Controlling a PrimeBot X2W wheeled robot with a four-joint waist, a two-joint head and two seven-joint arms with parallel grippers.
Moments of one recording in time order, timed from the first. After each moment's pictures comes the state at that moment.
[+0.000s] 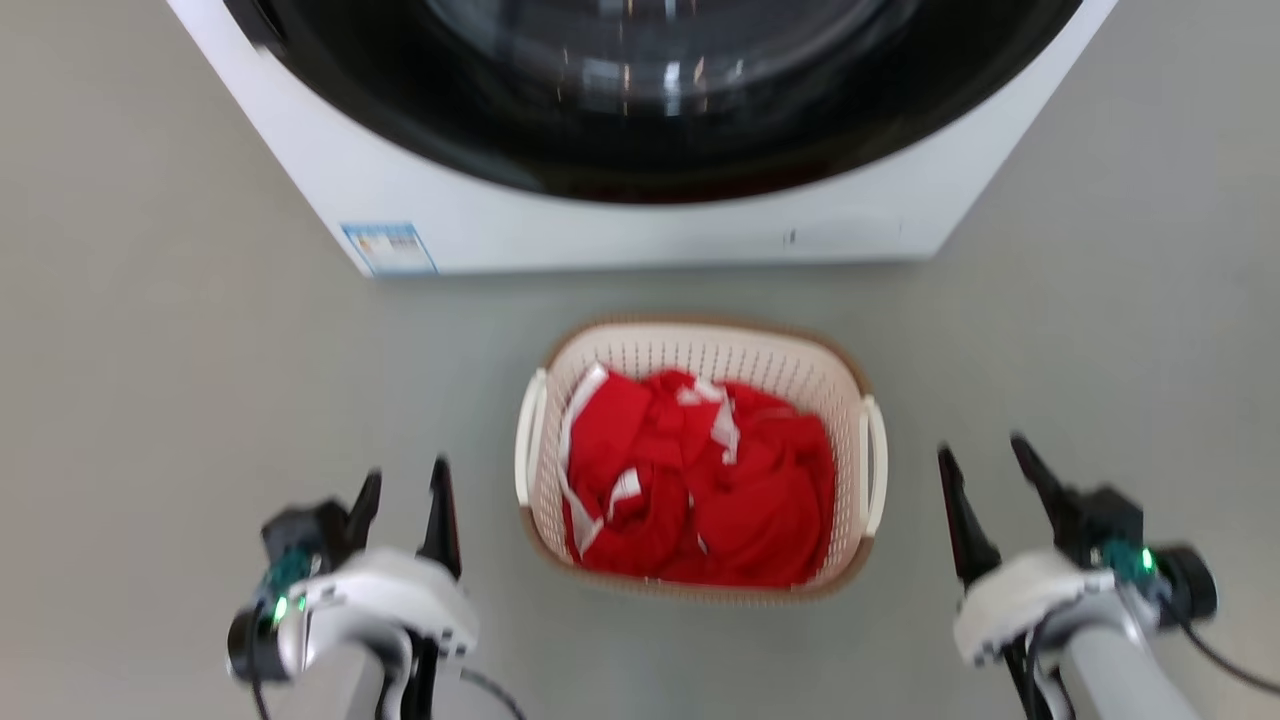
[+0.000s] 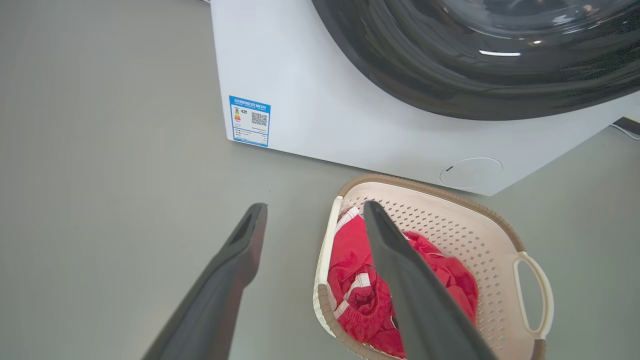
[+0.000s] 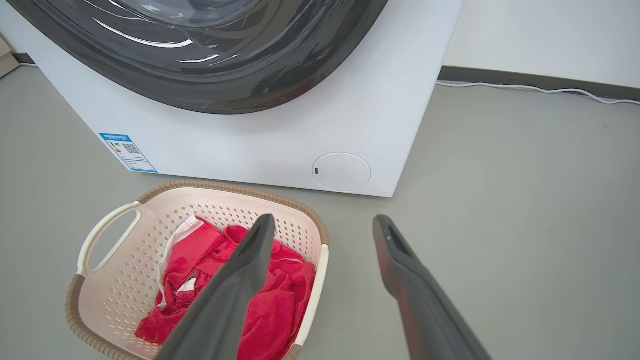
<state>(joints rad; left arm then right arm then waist) -0.42 0.03 -0.29 0.69 -0.52 -0.01 -0.26 -0.38 -0.05 0.06 0.63 0.08 0.13 -0.25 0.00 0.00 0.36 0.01</state>
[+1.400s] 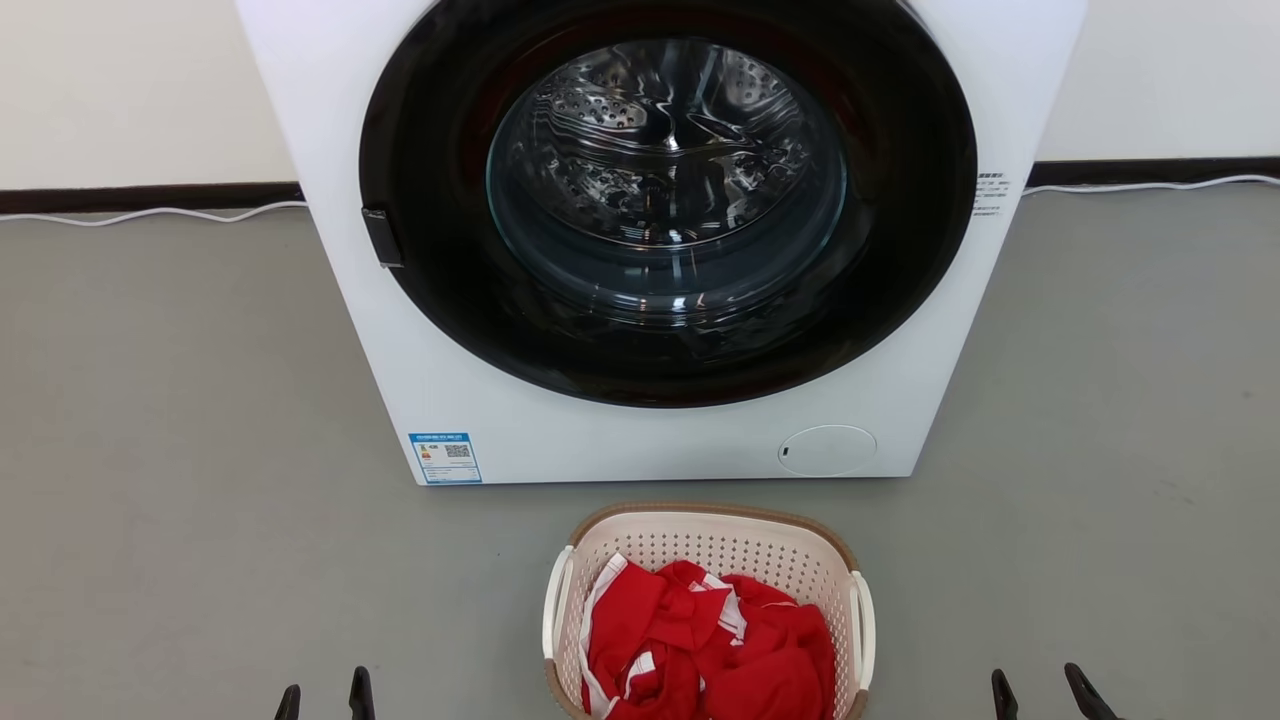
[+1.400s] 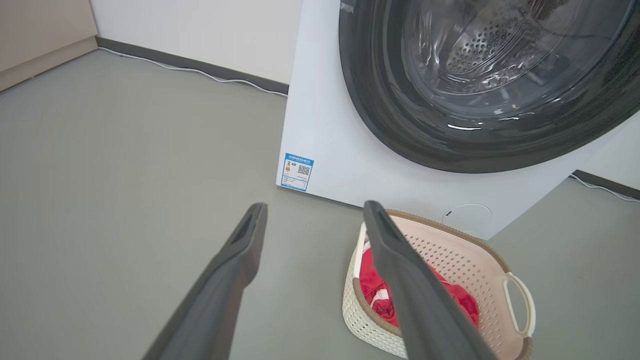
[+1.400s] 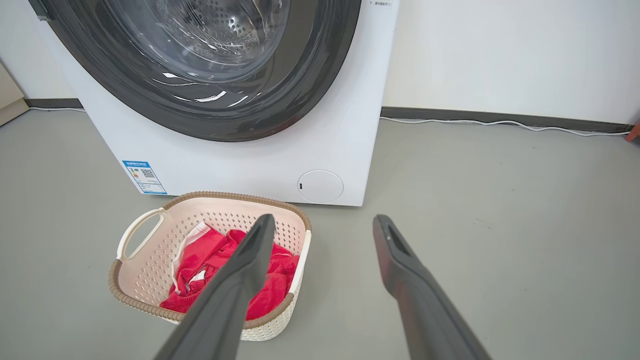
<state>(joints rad) 0.05 0.04 -0.05 0.43 -0.38 -0.10 -0.26 0.07 -0.04 -0.05 0.43 0.04 0.13 -0.25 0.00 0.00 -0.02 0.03</state>
